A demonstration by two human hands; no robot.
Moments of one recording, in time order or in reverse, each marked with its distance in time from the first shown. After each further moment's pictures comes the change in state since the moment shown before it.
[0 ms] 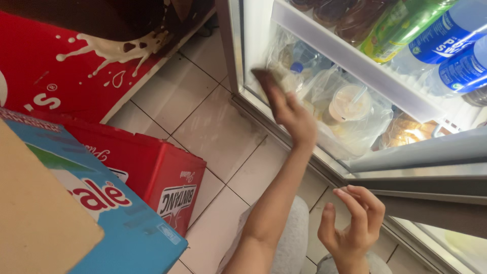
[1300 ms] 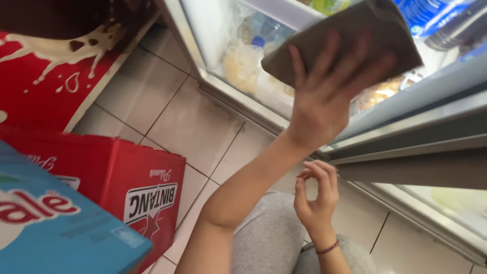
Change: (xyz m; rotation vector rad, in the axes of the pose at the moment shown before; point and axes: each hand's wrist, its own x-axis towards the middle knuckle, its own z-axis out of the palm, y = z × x) left_hand -0.071 0.052 0.008 0.179 -0.640 0.737; right_hand -0.059 0.060 0.008 0.168 -0.058 0.309
